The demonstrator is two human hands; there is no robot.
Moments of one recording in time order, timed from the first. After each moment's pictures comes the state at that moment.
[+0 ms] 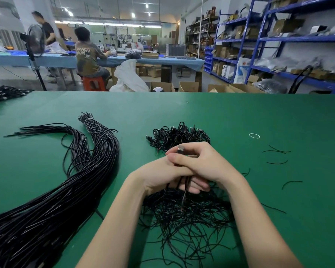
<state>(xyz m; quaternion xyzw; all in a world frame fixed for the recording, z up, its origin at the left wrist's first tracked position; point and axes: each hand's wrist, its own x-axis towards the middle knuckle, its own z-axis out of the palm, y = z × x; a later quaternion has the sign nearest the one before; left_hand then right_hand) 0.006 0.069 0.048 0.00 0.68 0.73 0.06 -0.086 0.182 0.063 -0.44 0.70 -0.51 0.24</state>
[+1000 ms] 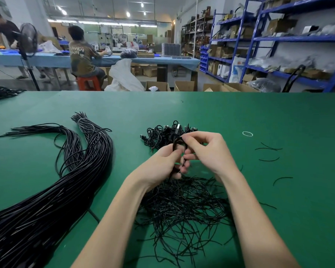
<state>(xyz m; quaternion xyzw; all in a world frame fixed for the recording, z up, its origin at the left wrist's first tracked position) -0.007 0.079 0.048 -0.06 0.72 0.69 -0.08 -0.103 0.188 0.064 -0.30 0.71 -0.63 0.11</state>
